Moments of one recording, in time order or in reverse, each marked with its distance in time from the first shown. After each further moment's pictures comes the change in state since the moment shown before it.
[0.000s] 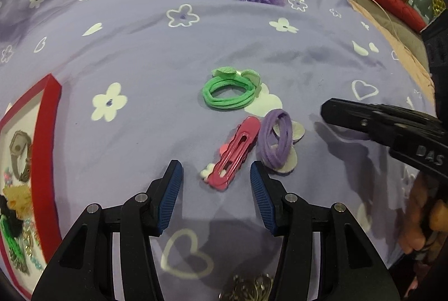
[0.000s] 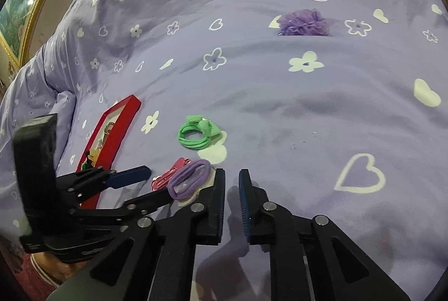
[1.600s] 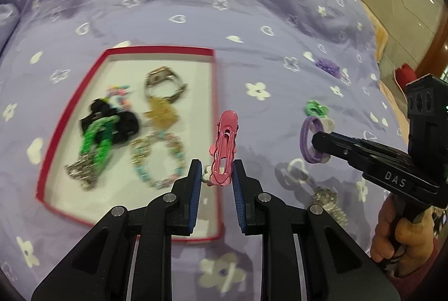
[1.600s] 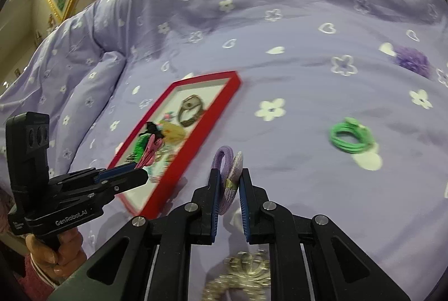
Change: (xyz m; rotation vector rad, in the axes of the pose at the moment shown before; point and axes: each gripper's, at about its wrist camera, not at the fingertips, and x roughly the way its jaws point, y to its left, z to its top) left arm -0.130 0.131 -0.106 -0.398 -0.177 0.058; right arm 0.024 0.154 -0.019 -0.235 0.032 0.152
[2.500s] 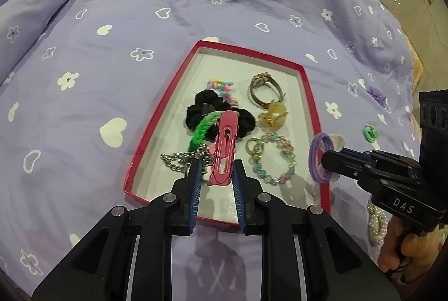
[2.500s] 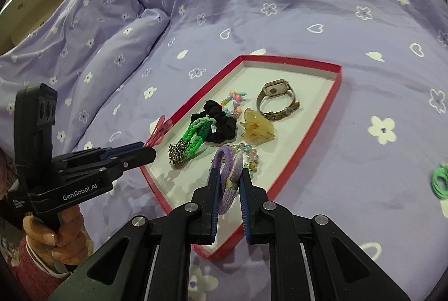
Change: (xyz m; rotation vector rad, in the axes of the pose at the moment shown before) left arm -0.022 0.105 -0.009 -0.156 -0.024 0.132; right arm 0.076 0.099 0.012 -0.196 0.123 0.103
